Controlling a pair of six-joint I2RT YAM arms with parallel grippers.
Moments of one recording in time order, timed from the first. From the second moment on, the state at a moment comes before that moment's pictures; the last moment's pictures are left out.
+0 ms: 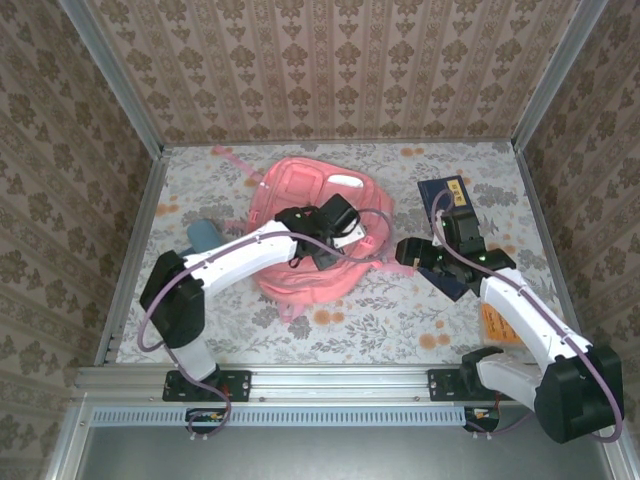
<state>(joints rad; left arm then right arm) -0.93 1.69 1.40 -0.82 -0.23 0.30 0.24 1.09 0.73 -0.50 -0.21 0.42</state>
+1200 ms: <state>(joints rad) -0.78 1.59 1.38 -0.76 -0.12 0.34 0.34 1.58 0.89 -0.26 -0.62 0.18</state>
